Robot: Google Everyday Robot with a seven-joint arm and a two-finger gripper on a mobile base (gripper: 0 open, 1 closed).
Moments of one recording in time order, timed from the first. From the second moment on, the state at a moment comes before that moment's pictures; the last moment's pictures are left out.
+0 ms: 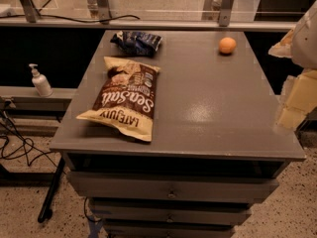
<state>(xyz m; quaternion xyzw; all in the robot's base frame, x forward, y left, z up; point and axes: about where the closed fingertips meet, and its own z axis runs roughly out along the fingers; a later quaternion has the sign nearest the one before) 0.438 -0.217 0.976 -0.60 0.78 -0.03 0.16</state>
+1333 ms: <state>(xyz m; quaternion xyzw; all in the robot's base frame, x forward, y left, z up) 0.485 -0.162 0.966 -0.64 0.71 -0.03 0.28</state>
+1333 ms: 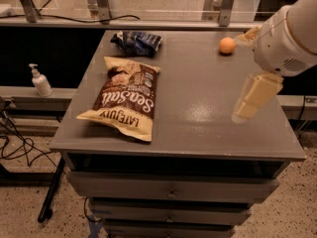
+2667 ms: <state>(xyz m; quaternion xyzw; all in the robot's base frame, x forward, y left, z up) 0.529 0.011 0.936 -0.75 0.51 0.13 0.41</state>
